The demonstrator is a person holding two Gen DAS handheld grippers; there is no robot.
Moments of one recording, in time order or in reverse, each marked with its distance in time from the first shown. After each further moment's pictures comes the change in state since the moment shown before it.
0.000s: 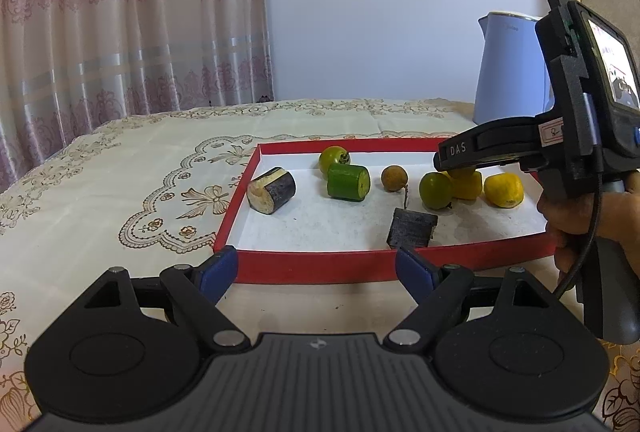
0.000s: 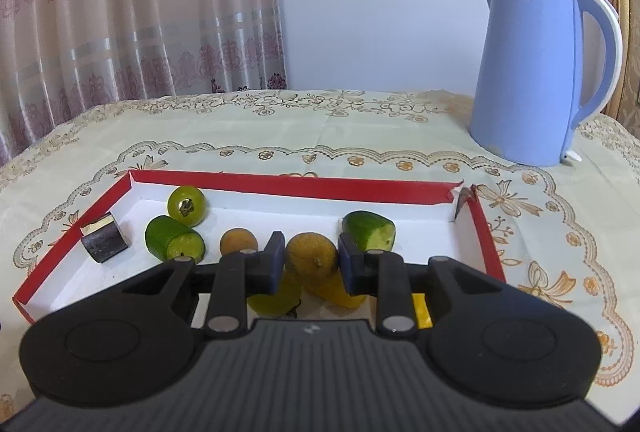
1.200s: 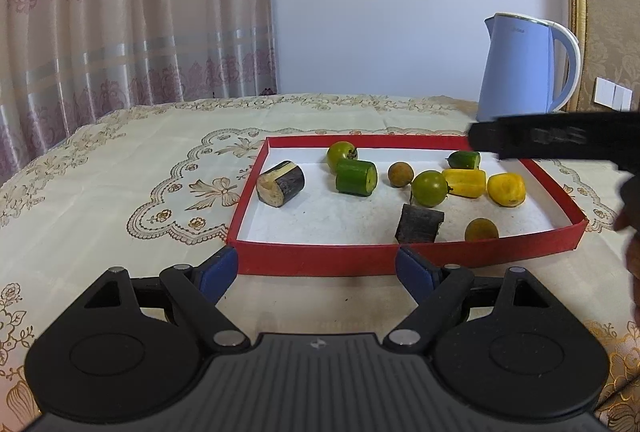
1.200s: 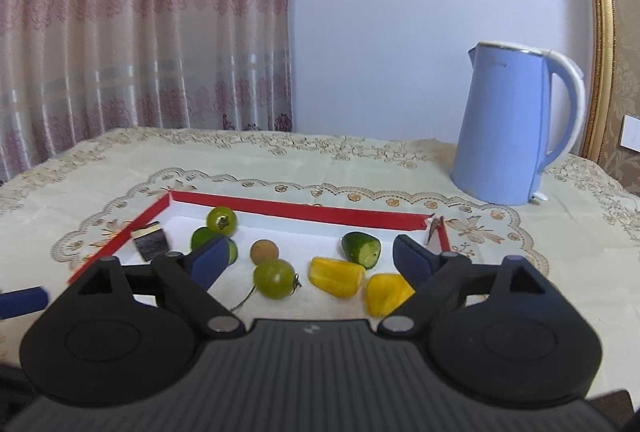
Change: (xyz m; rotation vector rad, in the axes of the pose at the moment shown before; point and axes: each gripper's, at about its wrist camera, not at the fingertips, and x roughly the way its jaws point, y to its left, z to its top) left arm -0.004 0.008 0.002 -0.025 0.026 0.001; right arm -0.095 0.009 -0.014 -0.047 -0.137 0.012
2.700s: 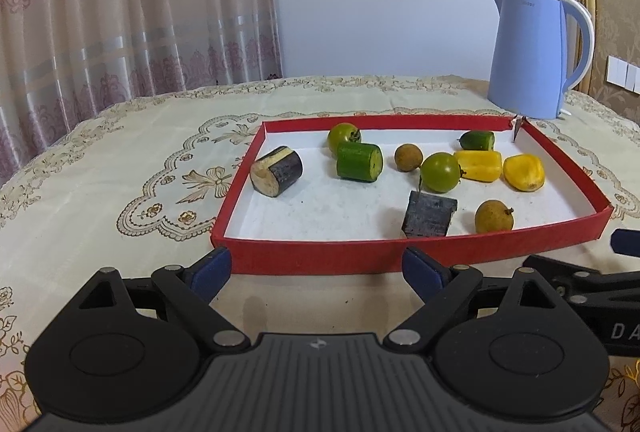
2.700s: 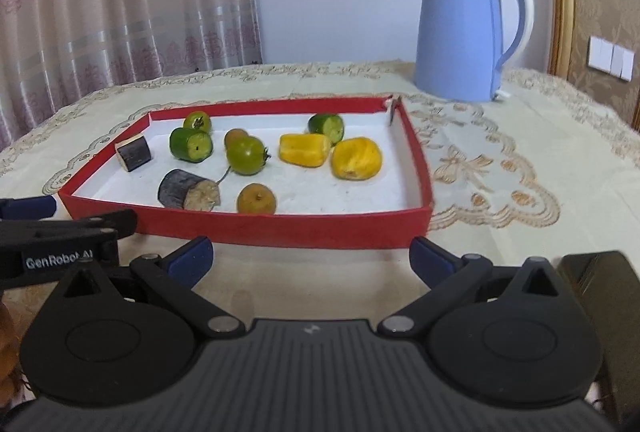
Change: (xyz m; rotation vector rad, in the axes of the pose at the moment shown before) left arm 0.025 -0.012 0.001 0.032 0.050 0.039; right arm -0.011 -0.012 -0.066 0.105 0.175 -0.052
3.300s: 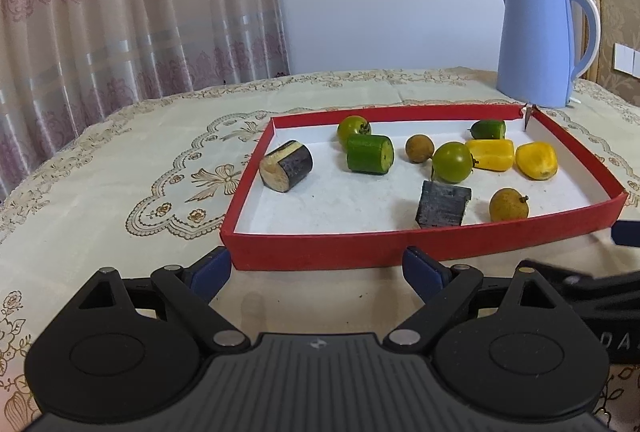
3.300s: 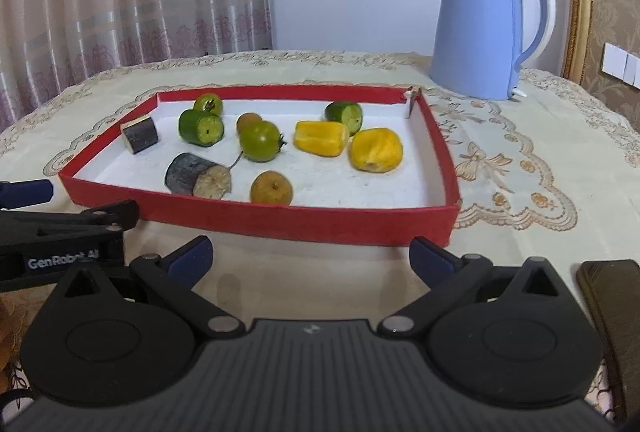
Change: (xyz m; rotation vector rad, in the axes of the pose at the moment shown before) left arm 0.004 0.000 -0.003 0.027 0.006 0.034; right arm 0.013 0.010 -0.002 -0.058 0.037 0.011
